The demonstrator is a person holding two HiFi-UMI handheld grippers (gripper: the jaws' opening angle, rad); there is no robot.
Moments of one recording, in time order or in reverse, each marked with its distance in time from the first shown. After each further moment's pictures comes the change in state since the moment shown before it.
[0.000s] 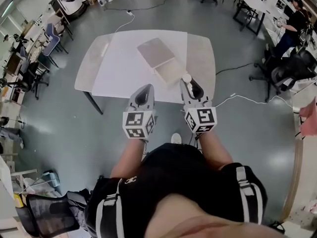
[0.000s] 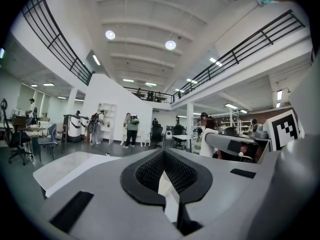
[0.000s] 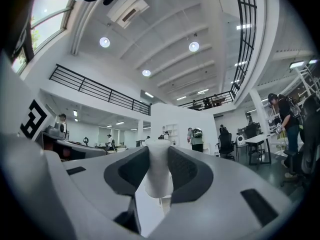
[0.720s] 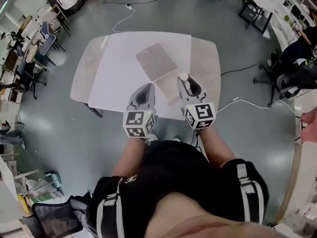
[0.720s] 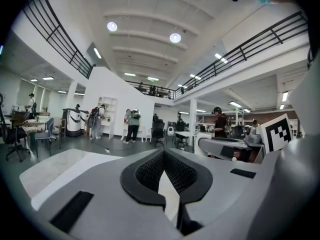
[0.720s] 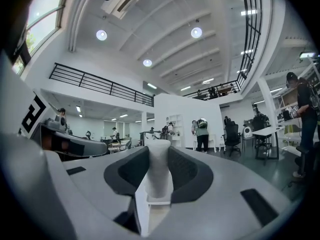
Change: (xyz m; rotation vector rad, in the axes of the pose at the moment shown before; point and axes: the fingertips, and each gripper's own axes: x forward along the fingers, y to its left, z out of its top) left arm 0.149 0.068 0.003 -0.034 0.051 0.006; right arm 0.160 -0.064 -0.049 0.014 0.105 0.074
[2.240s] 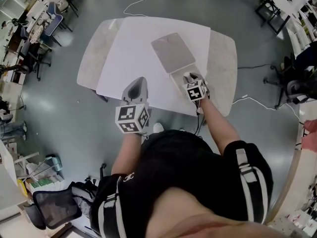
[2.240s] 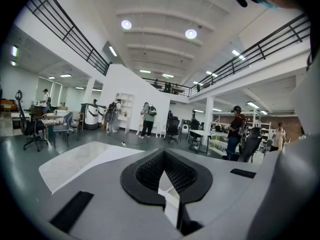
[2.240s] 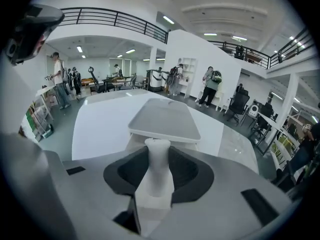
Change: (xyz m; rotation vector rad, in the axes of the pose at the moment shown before) left arm -0.023 0.110 -0.019 -0.085 0.050 0.158; right arm 0.111 -0.016 -0.261 -0.239 0.735 0.074
